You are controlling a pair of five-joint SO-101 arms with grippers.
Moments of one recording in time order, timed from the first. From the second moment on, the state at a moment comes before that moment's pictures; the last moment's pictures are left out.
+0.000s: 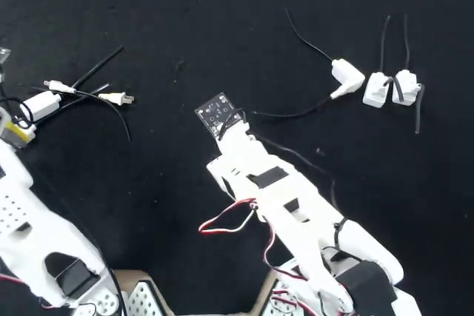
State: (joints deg) left arm -46.6 36.3 -32.6 75.3 -58.5; right arm -28.3 -22.7 66.9 18.2 10.3
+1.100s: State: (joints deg) left arm -47.1 49.8 -58.8 100.3 -61.6; right arm -28.3 -22.7 66.9 18.1 10.8
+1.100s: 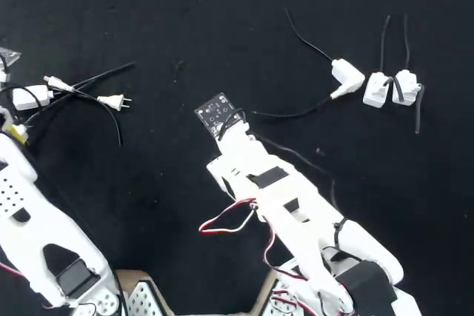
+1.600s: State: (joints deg) left arm -50.1 3.3 -9.7 100.3 -62.8; right arm -28.3 -22.7 66.9 18.1 10.8
